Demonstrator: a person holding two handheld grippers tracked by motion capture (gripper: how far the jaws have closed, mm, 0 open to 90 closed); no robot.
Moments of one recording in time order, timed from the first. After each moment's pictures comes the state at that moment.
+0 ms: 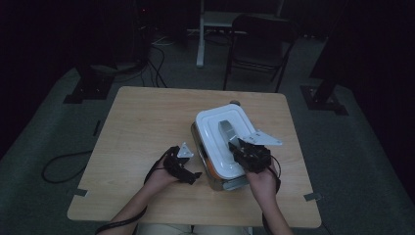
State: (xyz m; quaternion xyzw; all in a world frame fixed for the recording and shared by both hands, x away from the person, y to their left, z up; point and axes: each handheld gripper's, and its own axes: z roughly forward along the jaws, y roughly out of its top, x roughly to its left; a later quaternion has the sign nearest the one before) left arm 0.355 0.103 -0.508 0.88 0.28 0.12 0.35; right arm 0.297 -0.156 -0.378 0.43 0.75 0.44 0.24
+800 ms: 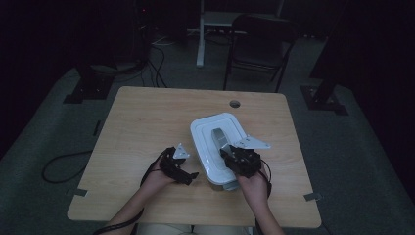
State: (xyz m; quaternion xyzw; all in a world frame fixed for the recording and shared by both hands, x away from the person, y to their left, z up) left arm 0.351 0.113 -0.507 0.88 0.29 0.12 0.35; right arm 0.299 -0.138 -0.402 0.43 0.76 0.43 0.20
